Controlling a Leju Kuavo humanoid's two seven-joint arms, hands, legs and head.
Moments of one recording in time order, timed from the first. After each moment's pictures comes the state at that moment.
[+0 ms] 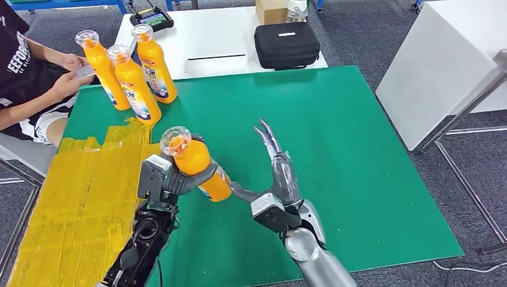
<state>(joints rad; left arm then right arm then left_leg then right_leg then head) -0.24 -0.11 -0.32 -1.31 -0.22 0.31 -0.38 -0.24 0.13 0.56 -1.28 0.44 -0.52 -0.50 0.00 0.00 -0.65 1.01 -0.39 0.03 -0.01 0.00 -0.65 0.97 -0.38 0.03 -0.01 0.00</state>
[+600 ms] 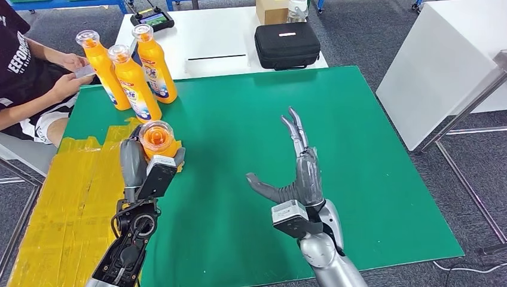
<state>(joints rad) -0.25 -0.10 -0.20 -1.29 -0.67 0.65 -0.33 -0.18 0.10 0.50 -1.48 0.49 -0.55 -0.48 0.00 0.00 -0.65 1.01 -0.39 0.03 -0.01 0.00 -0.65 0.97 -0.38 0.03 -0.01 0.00</state>
